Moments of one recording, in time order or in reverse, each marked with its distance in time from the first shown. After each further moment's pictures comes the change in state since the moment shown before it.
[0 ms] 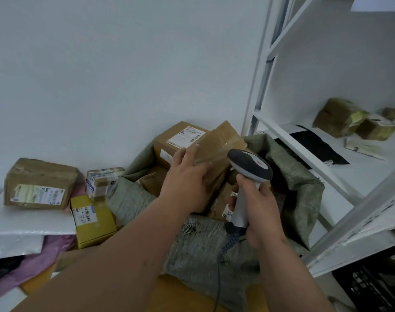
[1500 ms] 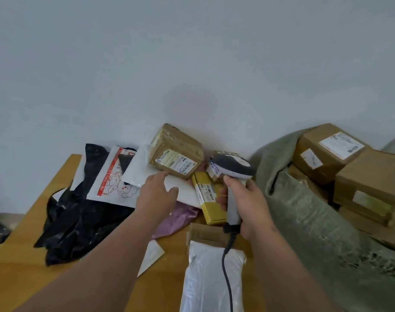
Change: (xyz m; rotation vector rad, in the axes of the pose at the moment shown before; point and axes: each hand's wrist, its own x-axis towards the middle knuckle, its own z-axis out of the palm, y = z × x) left_hand -0.195 -0.379 -0.081 -0.408 0.083 -0.831; right_hand -0.094 0.144 0.344 -0.336 -0.318 0.204
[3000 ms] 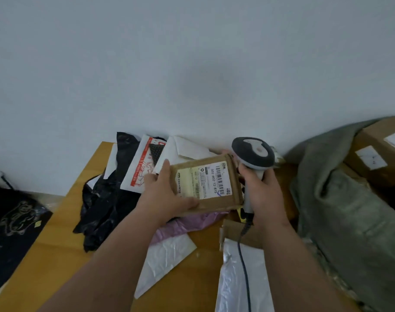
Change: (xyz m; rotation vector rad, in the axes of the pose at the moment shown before) left_hand -0.005 -0.048 -0.056 0.056 -0.152 -0.113; right_hand 0.015 0.022 0.063 -0.050 -0.016 -0.146
